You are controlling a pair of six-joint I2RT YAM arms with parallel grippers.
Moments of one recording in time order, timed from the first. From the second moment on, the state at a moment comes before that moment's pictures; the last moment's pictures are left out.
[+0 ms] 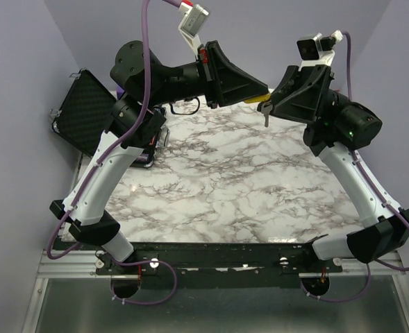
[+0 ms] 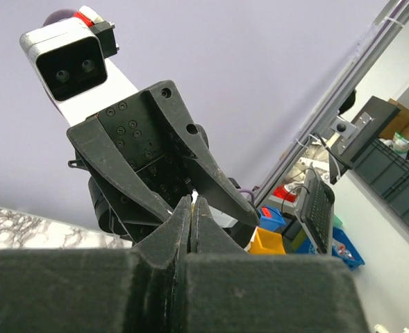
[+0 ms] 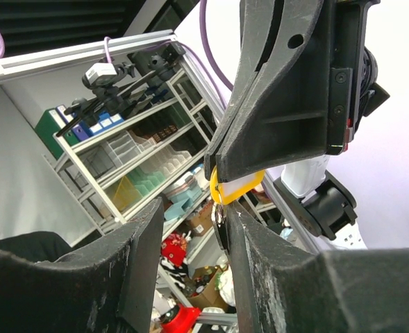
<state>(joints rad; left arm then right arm) -0.75 1.60 2.23 -0.18 0.77 -0.82 0.39 1.38 1.48 1.25 -0.99 2.00</state>
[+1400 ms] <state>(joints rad) -0.75 1.52 2.17 -0.25 0.62 -0.68 0.39 1.41 1.50 1.12 -0.99 2.00</state>
